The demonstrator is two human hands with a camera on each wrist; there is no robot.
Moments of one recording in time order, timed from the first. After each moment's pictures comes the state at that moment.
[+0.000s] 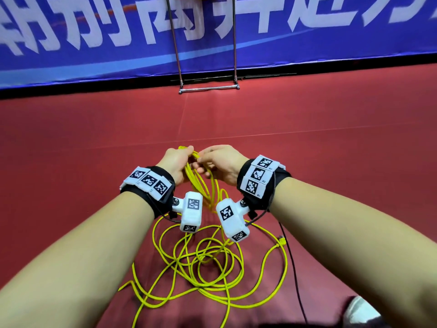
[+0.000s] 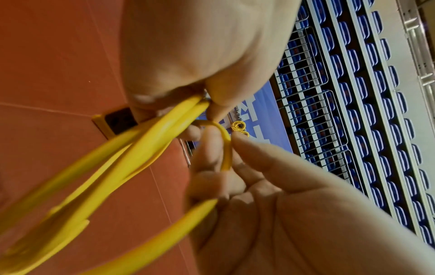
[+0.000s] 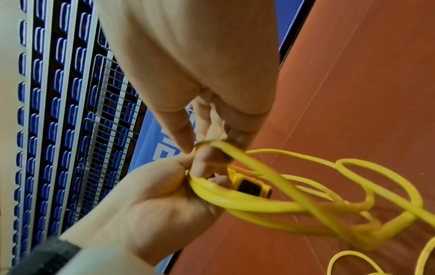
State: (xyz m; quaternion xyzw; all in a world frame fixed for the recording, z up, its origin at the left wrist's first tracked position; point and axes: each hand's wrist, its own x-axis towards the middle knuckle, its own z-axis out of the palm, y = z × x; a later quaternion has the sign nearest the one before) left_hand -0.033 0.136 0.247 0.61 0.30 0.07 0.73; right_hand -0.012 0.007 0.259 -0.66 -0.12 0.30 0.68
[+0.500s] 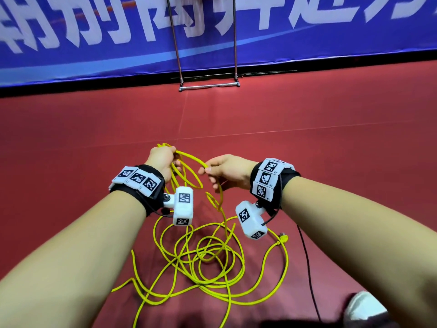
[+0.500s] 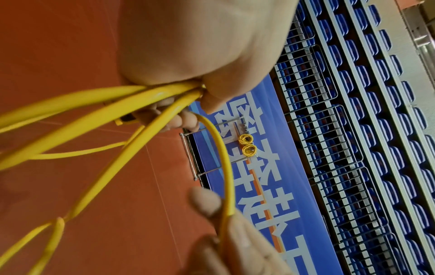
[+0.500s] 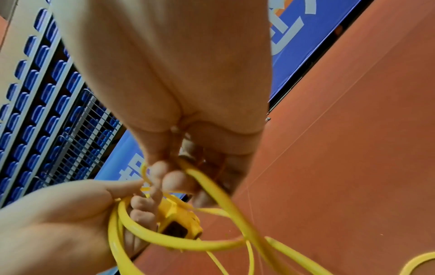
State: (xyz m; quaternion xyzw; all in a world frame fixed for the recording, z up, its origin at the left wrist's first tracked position) left_hand -0.032 0.168 0.241 0.61 0.37 0.13 0.69; right_hand -0.007 -0.016 0.236 -0.72 -0.21 0.38 0.55
